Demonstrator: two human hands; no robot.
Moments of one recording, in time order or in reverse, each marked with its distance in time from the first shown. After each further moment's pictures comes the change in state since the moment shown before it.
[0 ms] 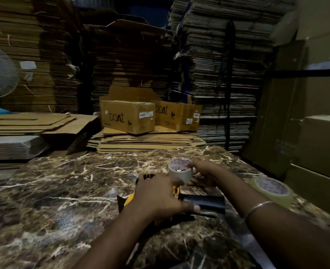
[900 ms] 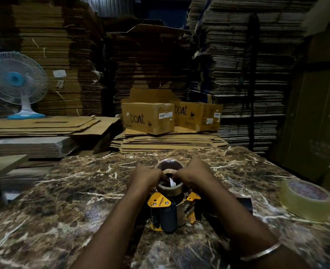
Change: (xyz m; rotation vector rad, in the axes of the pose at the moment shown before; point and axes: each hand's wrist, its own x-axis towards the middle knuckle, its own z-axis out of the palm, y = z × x) left_hand 0.026 -0.076 -0.005 -0.801 0.319 -0.717; right_hand -0.080 -0.024 0.089 -0.339 0.168 -0.304
